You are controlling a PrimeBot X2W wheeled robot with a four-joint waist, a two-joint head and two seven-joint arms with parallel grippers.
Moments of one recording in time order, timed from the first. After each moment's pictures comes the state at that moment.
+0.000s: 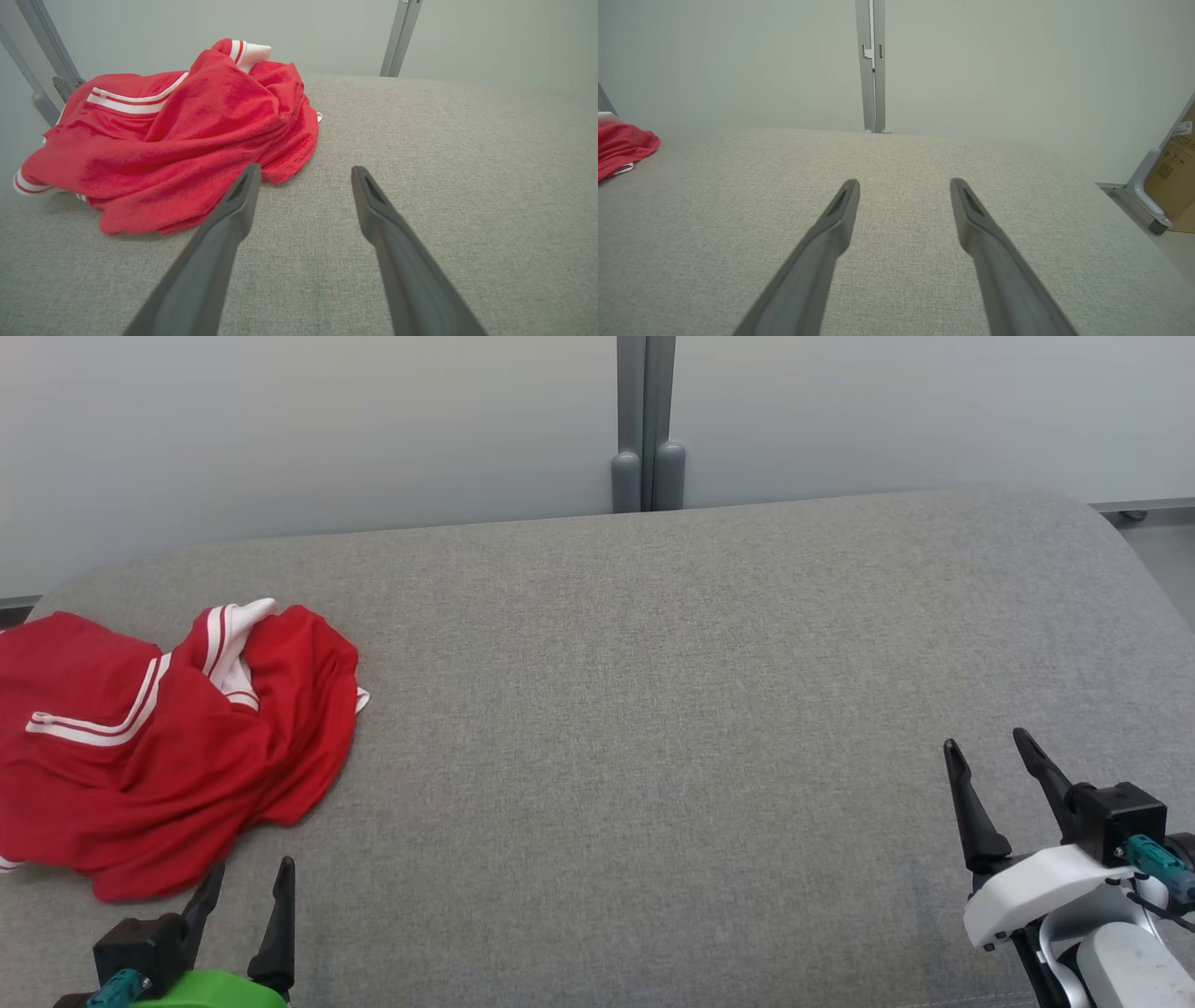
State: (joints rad) left arm 0.04 0.15 -0.06 0.35 -0.33 -0.11 -0.25; right arm 0.01 -0.25 0.20 0.23 0.24 -0.02 -0.25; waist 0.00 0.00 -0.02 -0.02
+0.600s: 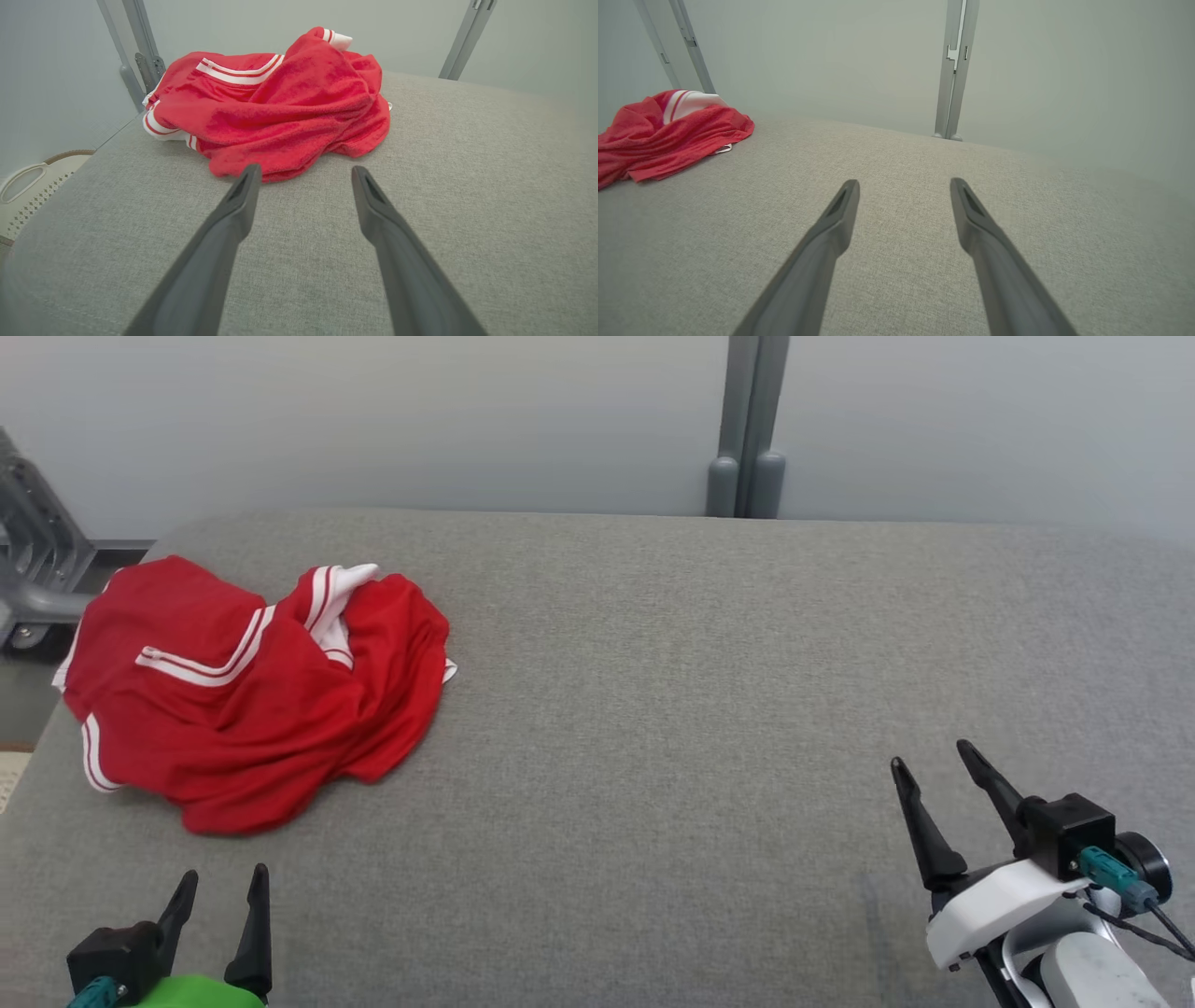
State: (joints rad) left arm 0.04 0.15 -0.01 0.38 -0.32 -0.12 -0.25; right arm 0.02 -0.23 0.23 0.22 0.20 0.05 -0.25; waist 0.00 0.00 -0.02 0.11
